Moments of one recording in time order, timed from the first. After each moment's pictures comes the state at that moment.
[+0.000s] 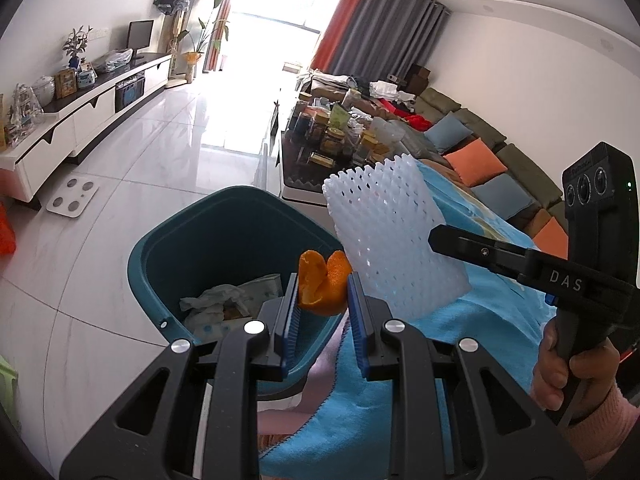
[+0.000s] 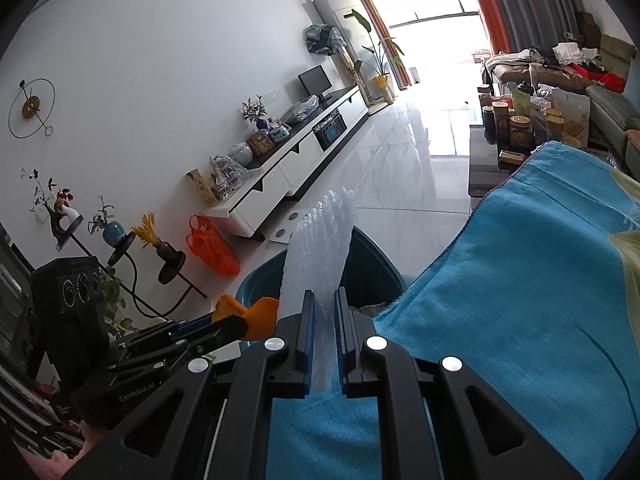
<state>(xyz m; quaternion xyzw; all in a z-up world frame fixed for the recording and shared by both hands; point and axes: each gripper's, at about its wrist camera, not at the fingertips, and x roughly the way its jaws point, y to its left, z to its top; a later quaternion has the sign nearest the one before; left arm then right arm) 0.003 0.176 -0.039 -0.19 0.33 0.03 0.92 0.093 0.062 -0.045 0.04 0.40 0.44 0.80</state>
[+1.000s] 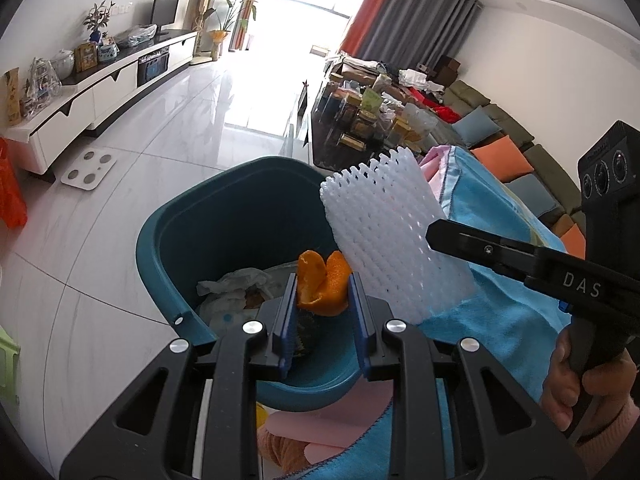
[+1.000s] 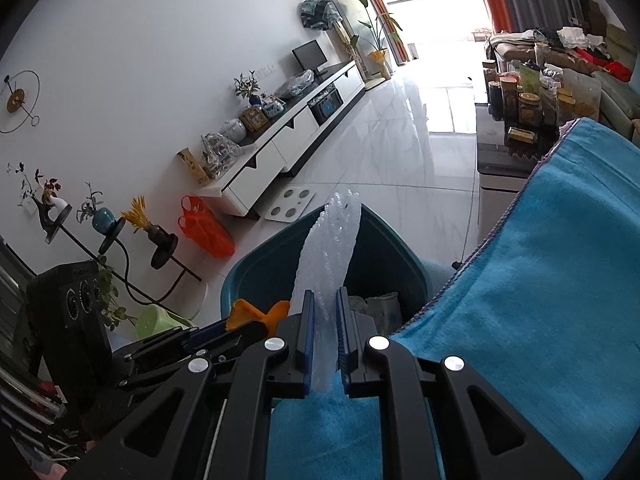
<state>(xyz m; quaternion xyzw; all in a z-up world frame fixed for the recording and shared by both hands) 0.033 0.194 -0.077 -0.21 0.37 0.07 0.90 0.106 0.108 -0.072 0.02 0.44 0.43 0.79</state>
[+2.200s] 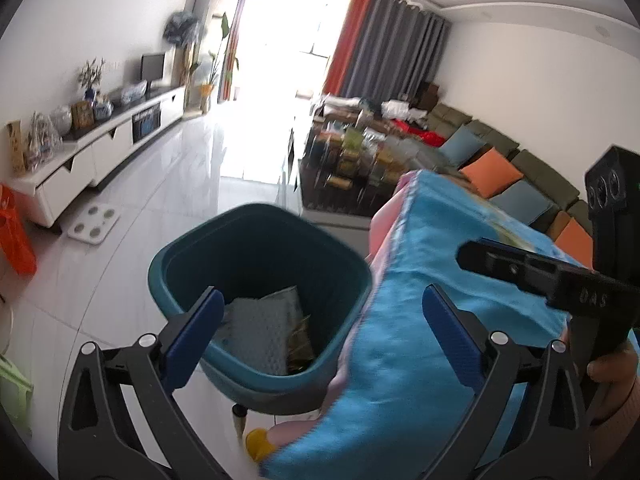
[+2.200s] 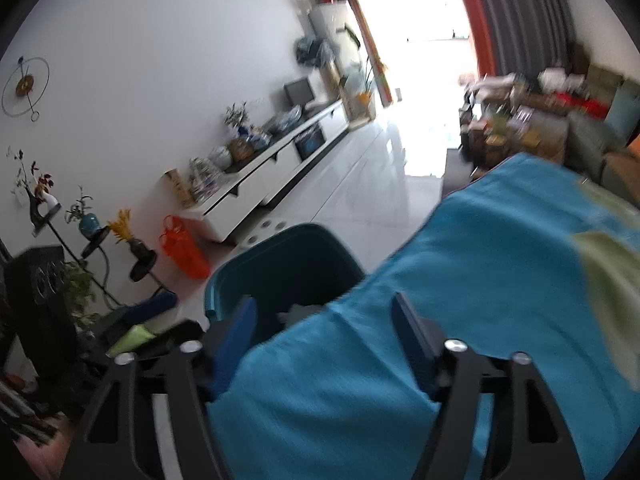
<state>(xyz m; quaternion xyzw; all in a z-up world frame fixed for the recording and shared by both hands) -0.004 0.147 -0.050 -0.15 0.28 0.07 0.94 0.066 0.030 -0.045 0.00 0.35 0.40 0.85</state>
